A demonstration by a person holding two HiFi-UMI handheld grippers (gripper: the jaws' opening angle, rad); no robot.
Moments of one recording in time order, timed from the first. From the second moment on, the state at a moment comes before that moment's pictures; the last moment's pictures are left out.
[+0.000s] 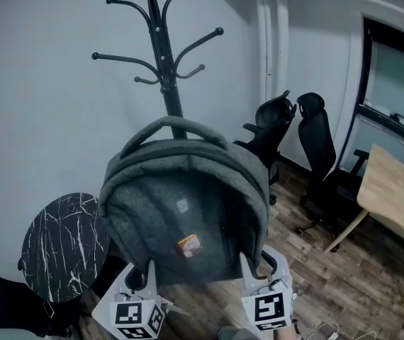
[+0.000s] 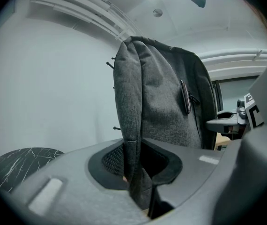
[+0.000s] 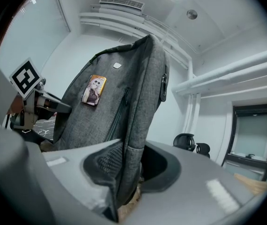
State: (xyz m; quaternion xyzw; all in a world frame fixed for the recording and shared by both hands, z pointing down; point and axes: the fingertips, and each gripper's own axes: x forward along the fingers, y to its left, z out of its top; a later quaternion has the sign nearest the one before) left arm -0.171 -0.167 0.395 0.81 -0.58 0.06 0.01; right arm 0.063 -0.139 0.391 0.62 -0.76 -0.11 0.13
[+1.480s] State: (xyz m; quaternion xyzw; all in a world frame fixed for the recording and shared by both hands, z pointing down) left arm -0.188 -0.078 0.389 0.83 -0.56 0.02 0.01; right arm 0.044 -0.040 0.376 0.64 -0.74 -0.13 0.15
